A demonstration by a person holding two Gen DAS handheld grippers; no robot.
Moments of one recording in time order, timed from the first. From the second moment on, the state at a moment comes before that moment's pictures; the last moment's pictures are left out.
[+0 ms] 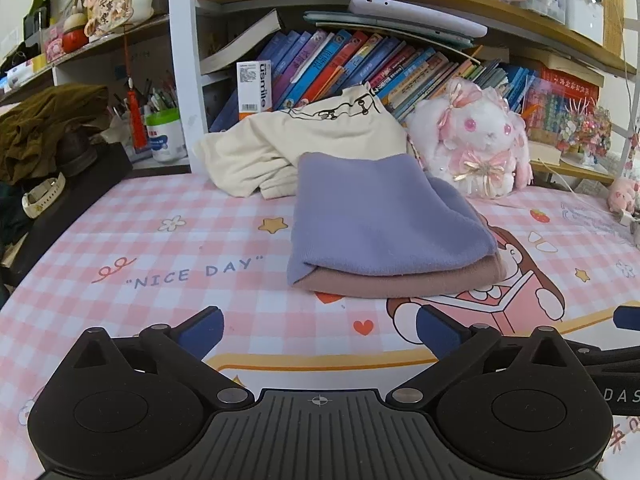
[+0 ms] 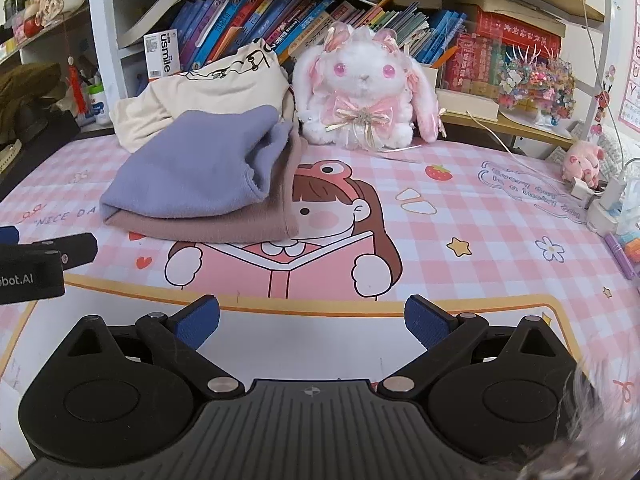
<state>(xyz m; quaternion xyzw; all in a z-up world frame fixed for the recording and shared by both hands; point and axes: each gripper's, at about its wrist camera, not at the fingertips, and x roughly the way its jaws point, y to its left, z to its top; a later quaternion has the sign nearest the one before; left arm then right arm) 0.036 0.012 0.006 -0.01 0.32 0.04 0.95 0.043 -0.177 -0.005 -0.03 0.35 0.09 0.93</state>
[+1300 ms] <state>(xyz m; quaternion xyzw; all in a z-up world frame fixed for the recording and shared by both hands) 0.038 0.015 -0.001 -0.02 0.34 0.04 0.94 0.045 -0.172 -0.006 -0.04 0.36 0.08 0.93</state>
